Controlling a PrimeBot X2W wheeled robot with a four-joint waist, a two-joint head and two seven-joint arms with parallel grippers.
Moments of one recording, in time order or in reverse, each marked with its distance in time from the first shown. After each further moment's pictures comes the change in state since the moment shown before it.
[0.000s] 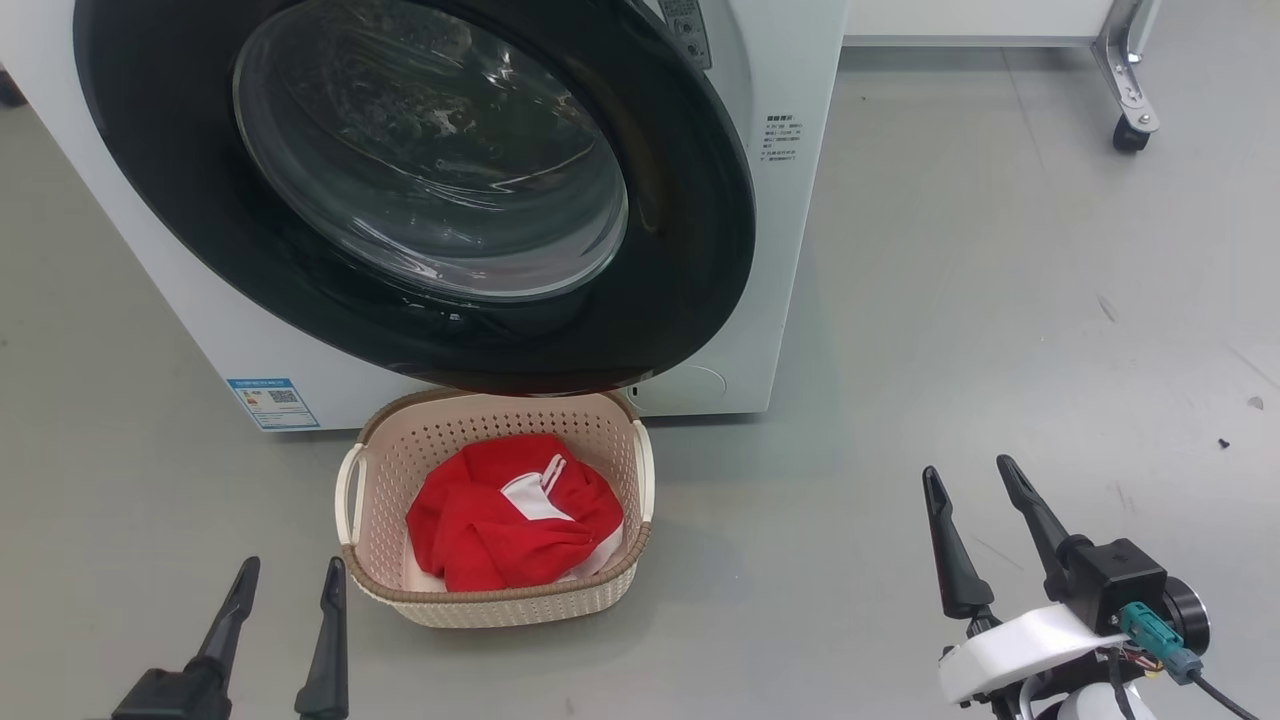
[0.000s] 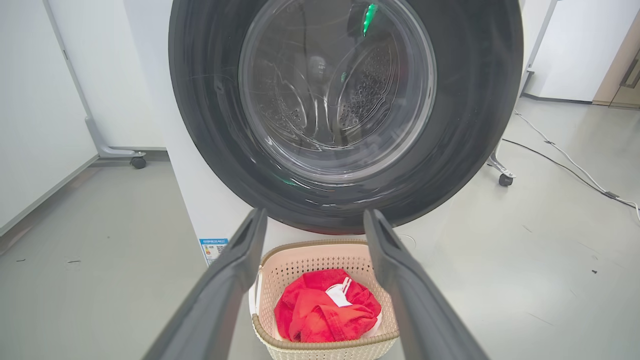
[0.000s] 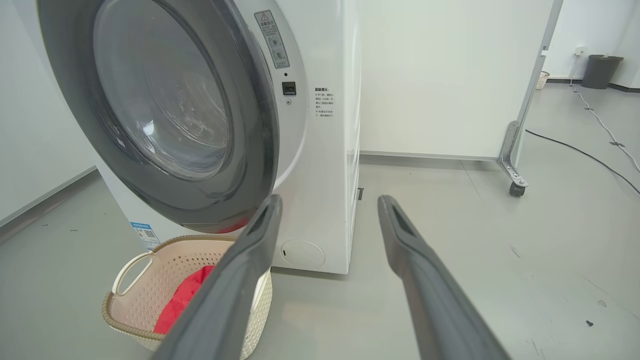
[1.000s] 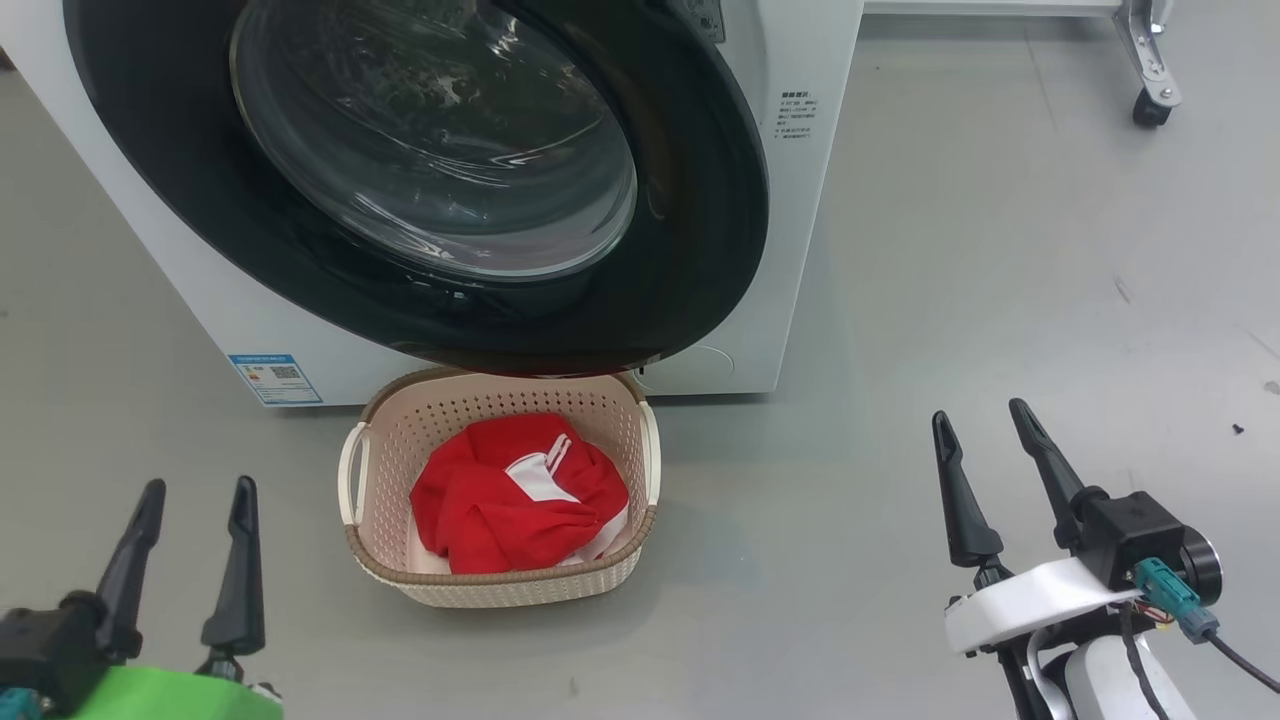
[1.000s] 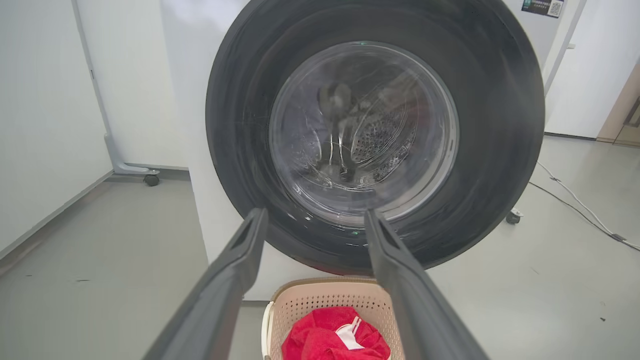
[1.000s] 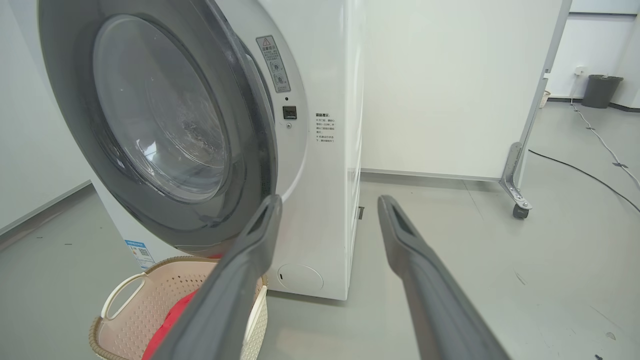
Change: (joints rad) left arm -0.049 0.065 0.108 -0.153 -0.136 -0.091 0.112; right arm -0.076 -0.011 -0.010 -0.013 0.000 0.000 0.000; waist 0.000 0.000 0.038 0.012
